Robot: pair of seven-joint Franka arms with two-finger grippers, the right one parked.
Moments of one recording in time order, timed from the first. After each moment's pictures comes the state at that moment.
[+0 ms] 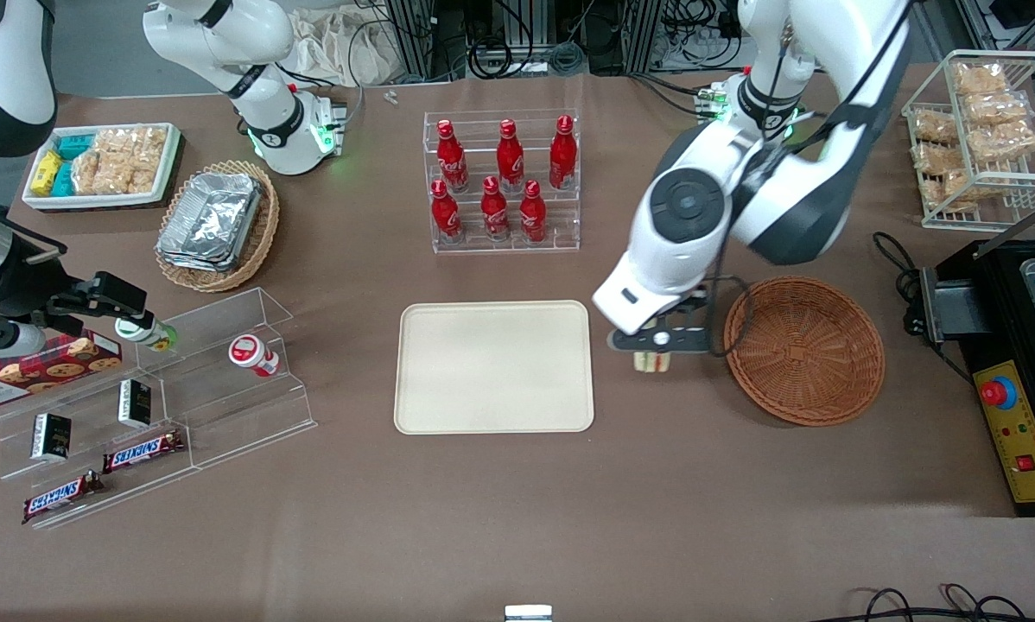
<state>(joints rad) -0.22 0.43 -0.44 -1.53 0.20 1.84 -0.60</state>
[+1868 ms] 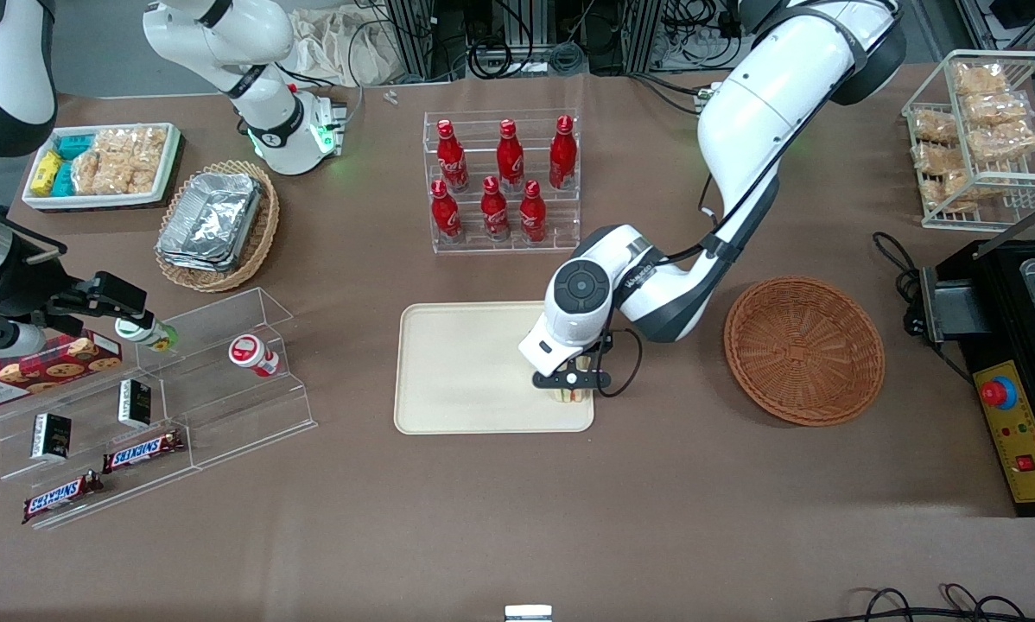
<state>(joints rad) -0.33 0.76 -0.44 -1.50 0.29 2.16 -0.81</state>
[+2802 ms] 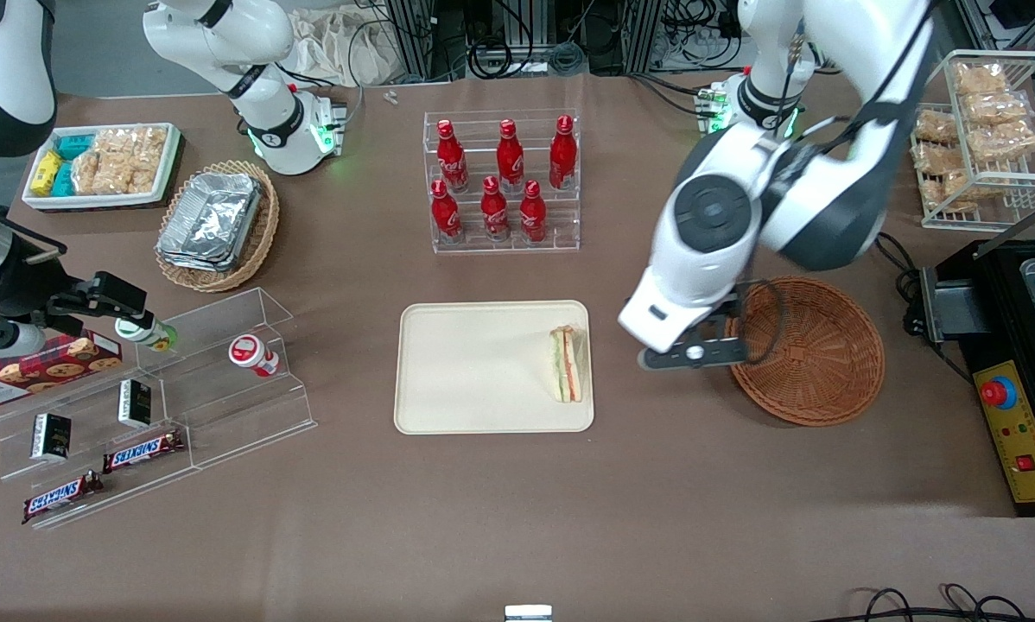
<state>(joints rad) -0.13 0.37 -0.44 -1.44 0.23 1.66 -0.63</state>
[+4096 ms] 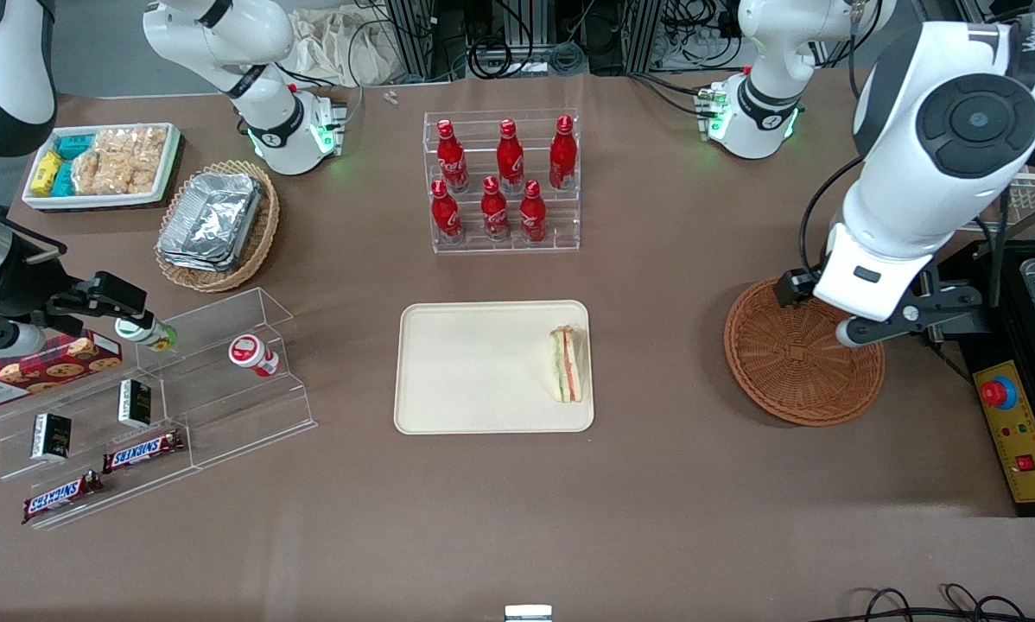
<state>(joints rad) 0.00 0.20 -0.34 -1.44 0.23 1.52 -0.59</state>
